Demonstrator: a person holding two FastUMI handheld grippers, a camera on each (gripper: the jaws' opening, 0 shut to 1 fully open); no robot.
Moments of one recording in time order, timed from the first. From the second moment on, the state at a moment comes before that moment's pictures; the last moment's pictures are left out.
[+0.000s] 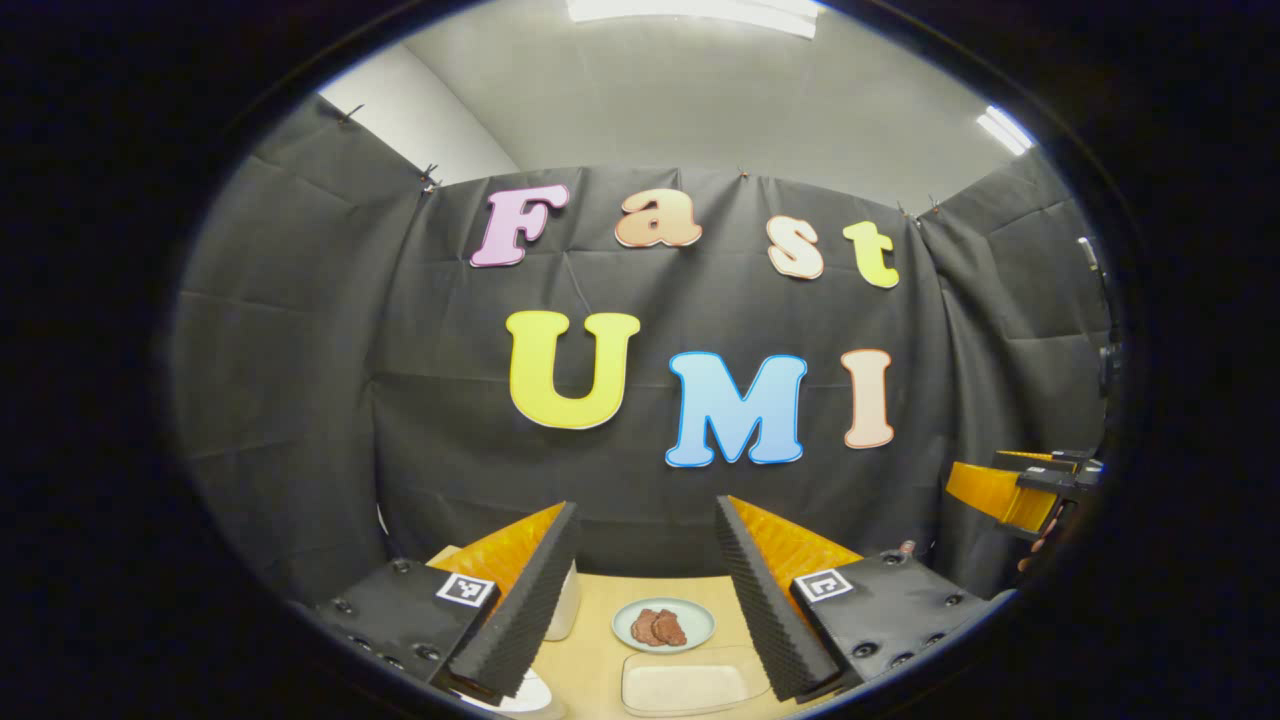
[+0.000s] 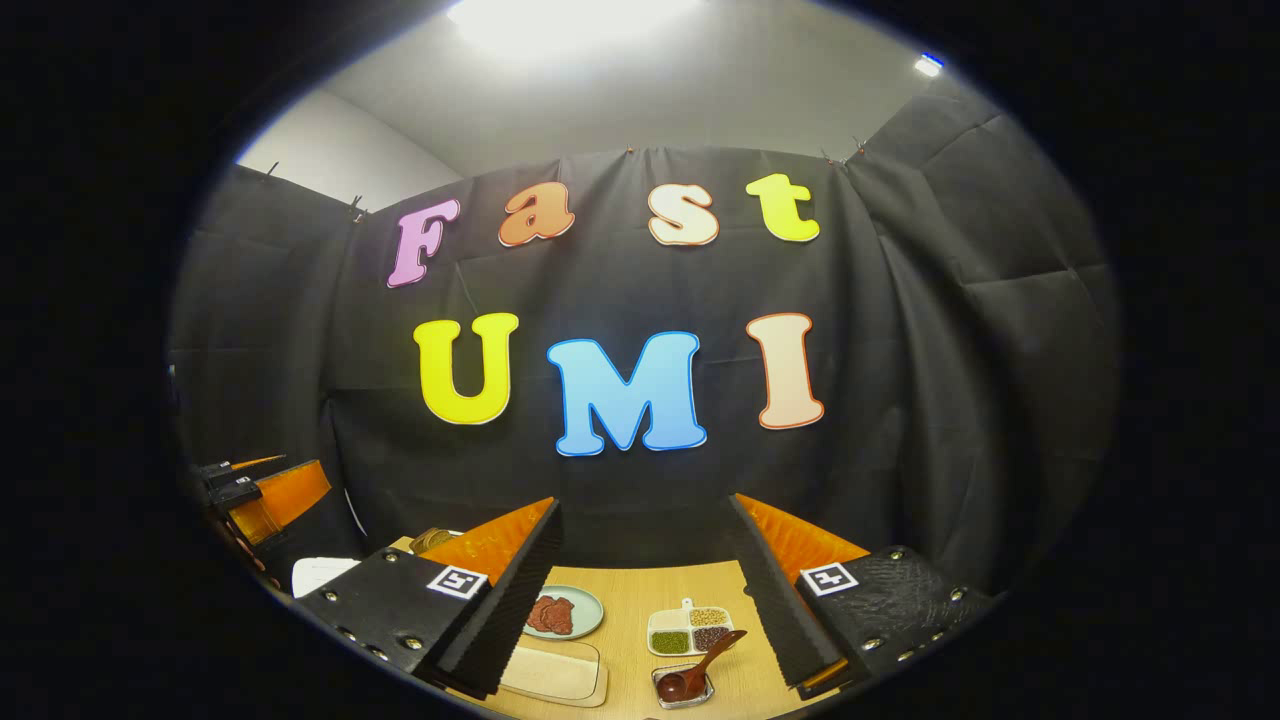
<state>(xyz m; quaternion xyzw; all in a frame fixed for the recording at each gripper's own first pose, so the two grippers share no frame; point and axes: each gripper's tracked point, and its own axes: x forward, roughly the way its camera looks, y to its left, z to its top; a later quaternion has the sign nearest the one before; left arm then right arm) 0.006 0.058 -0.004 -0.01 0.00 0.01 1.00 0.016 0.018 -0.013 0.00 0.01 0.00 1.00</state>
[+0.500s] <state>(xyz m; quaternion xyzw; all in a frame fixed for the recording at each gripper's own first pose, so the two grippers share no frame) -0.009 0.118 -0.062 -0.01 0.05 0.04 1.00 0.018 0.039 -0.044 -0.01 0.04 0.03 1.00</state>
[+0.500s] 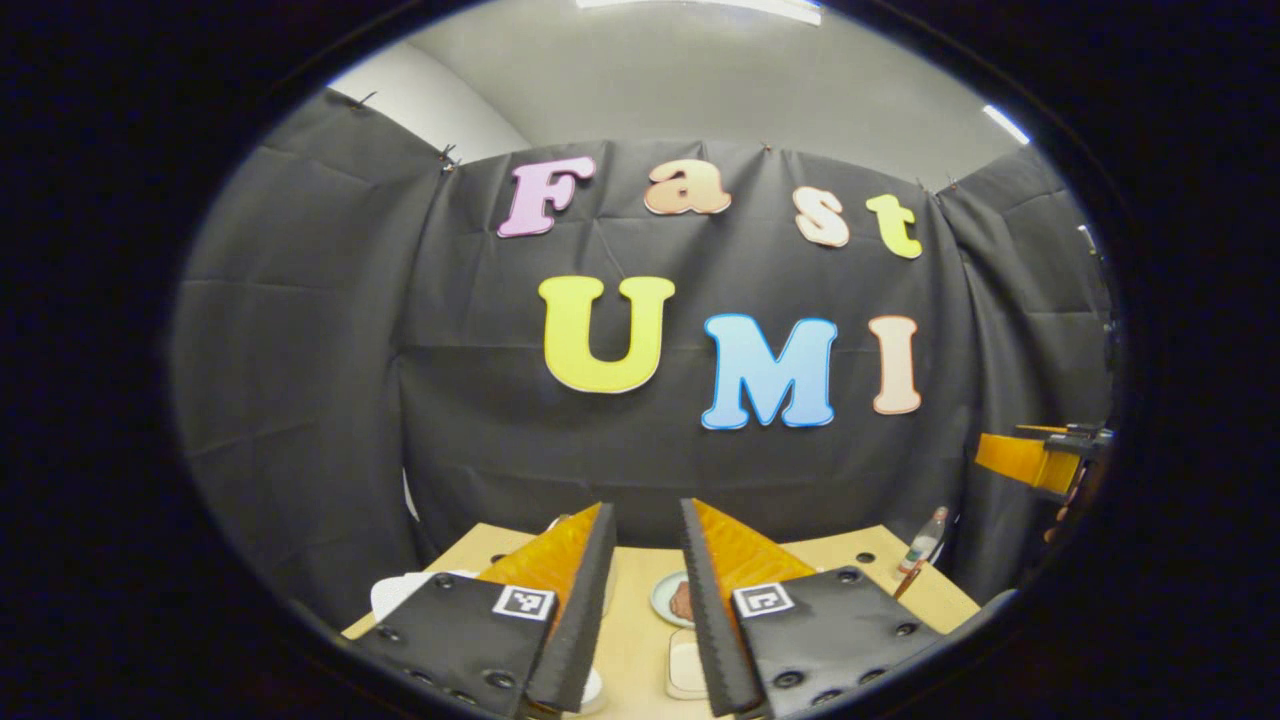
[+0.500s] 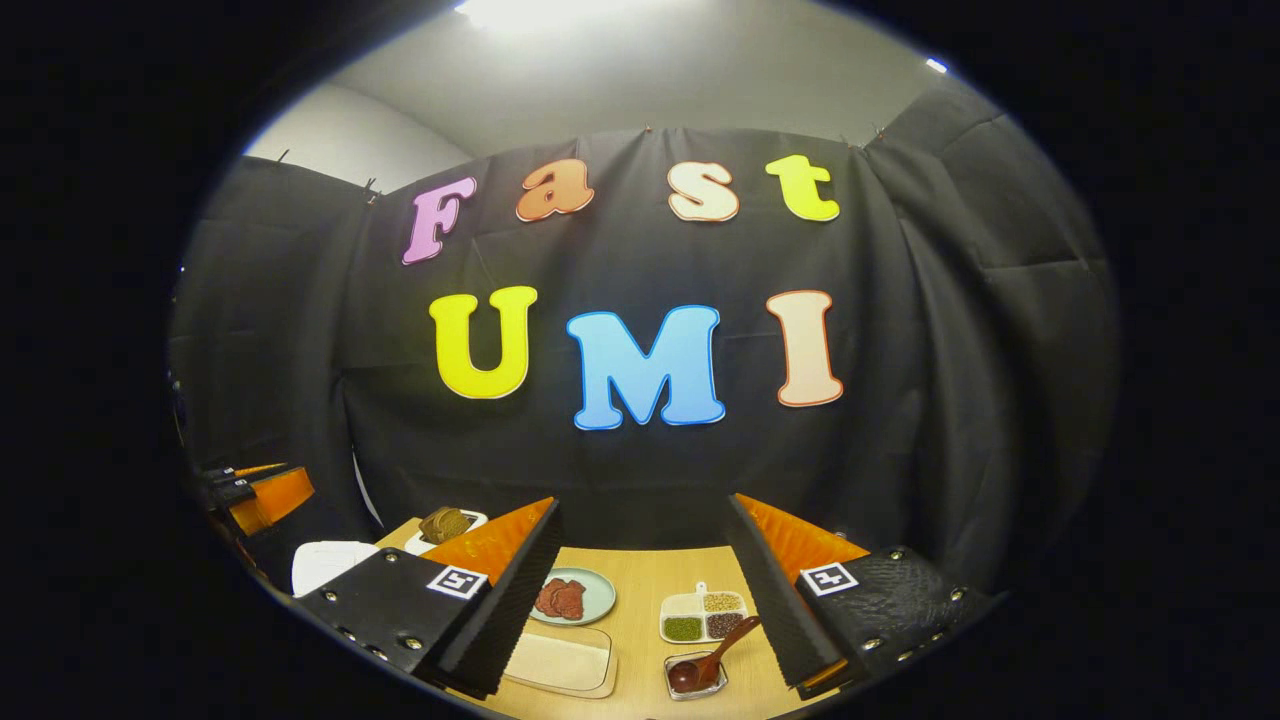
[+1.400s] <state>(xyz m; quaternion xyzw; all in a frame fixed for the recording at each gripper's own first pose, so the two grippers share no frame) -0.054 0.254 -0.269 -0.17 0.31 0.13 0.92 0.012 0.043 -0.073 -0.01 0.08 0.04 1.00</state>
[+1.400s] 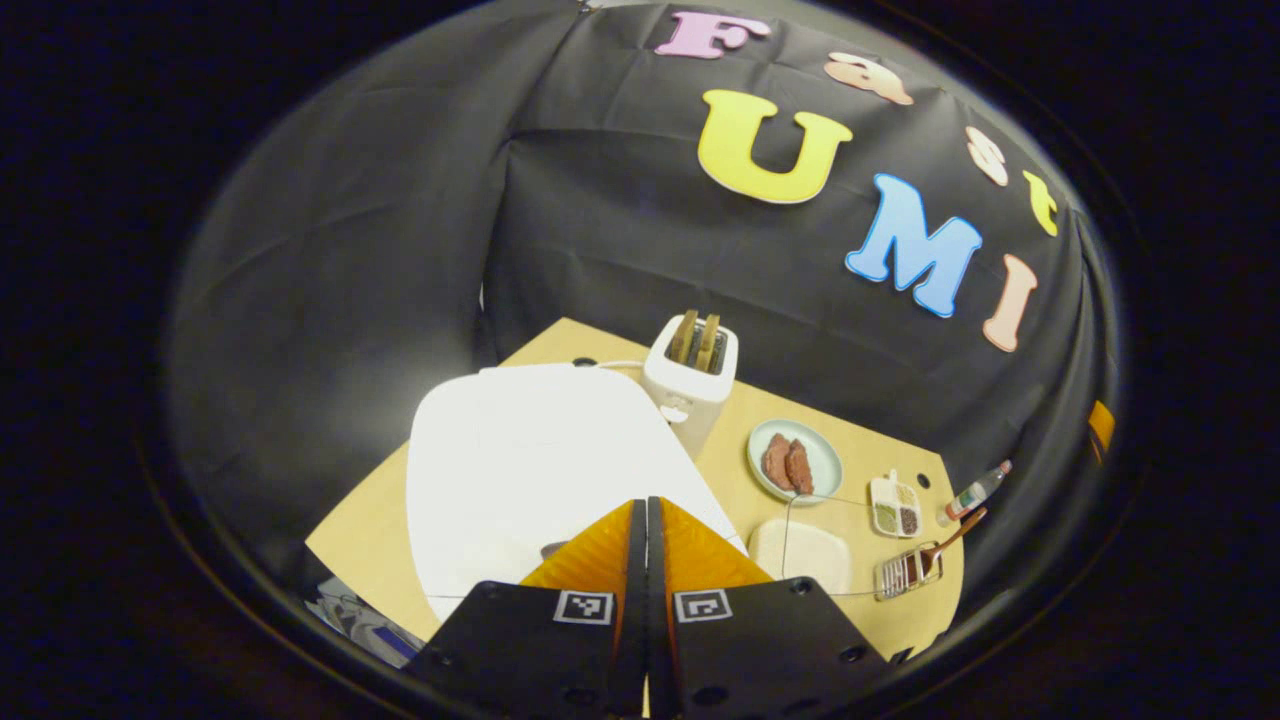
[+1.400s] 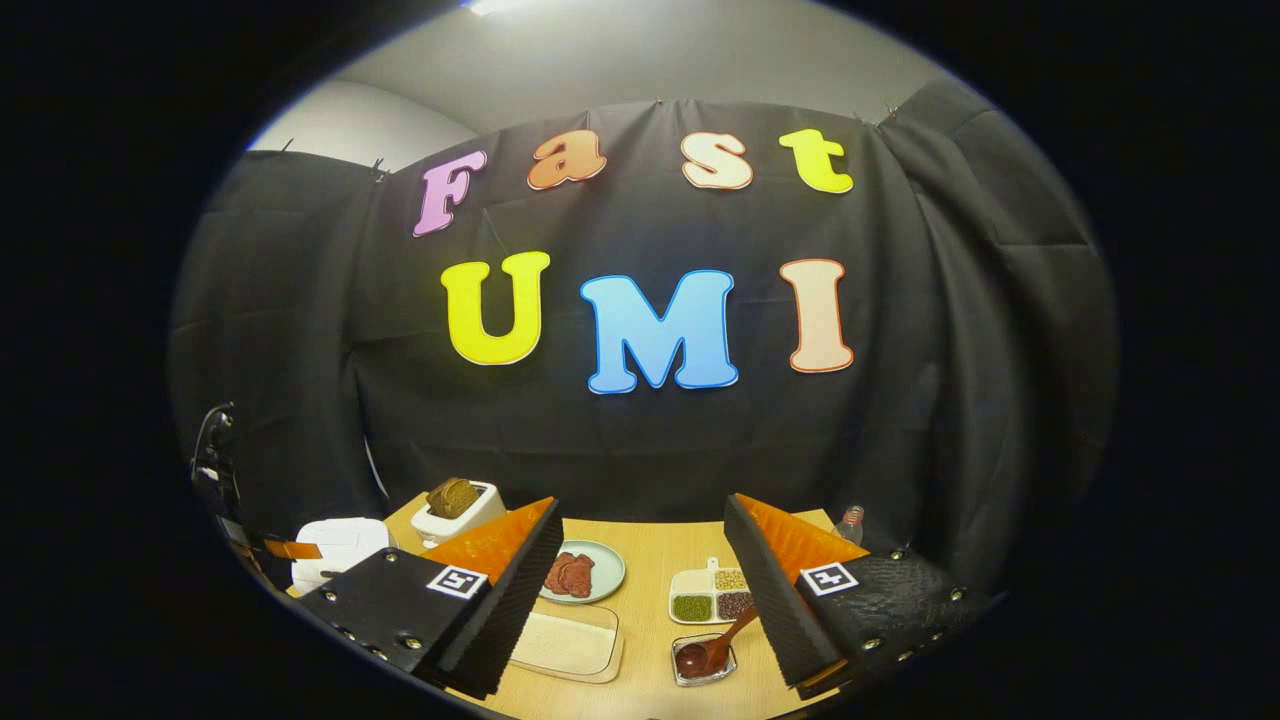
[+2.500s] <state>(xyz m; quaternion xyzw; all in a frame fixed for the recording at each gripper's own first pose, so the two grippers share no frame) -0.044 0.263 -0.120 -0.02 0.11 0.18 0.98 0.010 0.036 -0.077 -0.02 0.08 0.03 1.00</state>
